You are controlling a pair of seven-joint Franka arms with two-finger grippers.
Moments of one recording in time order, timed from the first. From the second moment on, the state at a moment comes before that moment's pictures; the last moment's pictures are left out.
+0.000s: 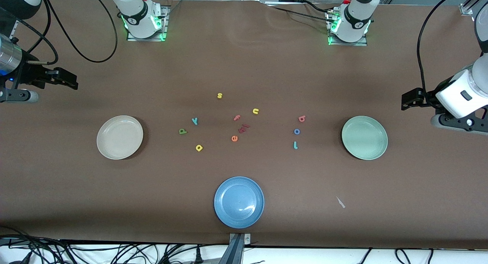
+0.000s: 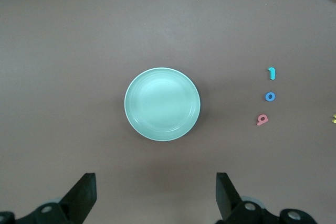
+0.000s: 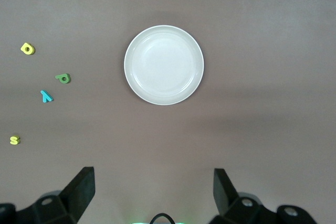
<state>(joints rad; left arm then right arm) 0.06 0.27 -0.15 -1.33 0.06 1.48 0.08 0.05 0.07 -0.03 -1.59 -0.04 1.54 0.03</state>
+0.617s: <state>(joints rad) 0.05 0.30 -0.15 -1.34 0.06 1.48 0.08 0.05 0.07 -0.03 -1.59 -0.04 1.54 0.03</state>
